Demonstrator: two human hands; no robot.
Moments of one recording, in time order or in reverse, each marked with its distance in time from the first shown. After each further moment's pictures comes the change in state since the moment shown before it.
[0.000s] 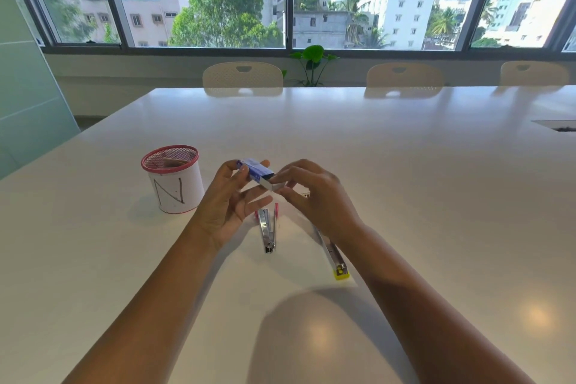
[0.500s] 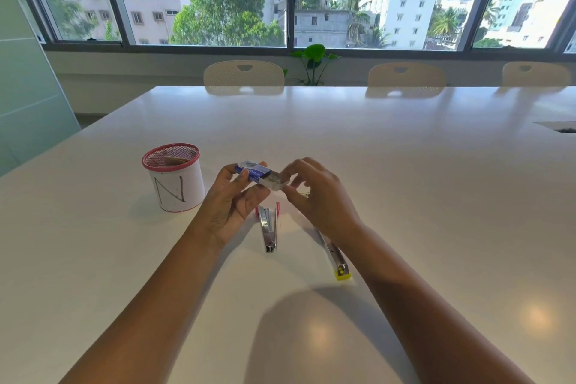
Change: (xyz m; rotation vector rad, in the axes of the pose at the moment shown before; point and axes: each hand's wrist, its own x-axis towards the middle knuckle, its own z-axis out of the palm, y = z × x) left_hand 0.006 -0.008 -0.006 -0.114 0.050 0.009; right_hand -0.001 0.000 0.003 -0.038 -0.034 0.110
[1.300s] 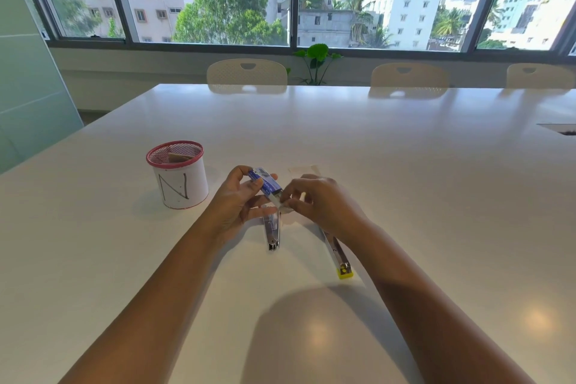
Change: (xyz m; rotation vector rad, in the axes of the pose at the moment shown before) left_hand -0.002 -0.001 0.004 0.375 0.015 -0.040; right_hand 0.002 0.010 -0.004 -0.165 -0.292 0.058
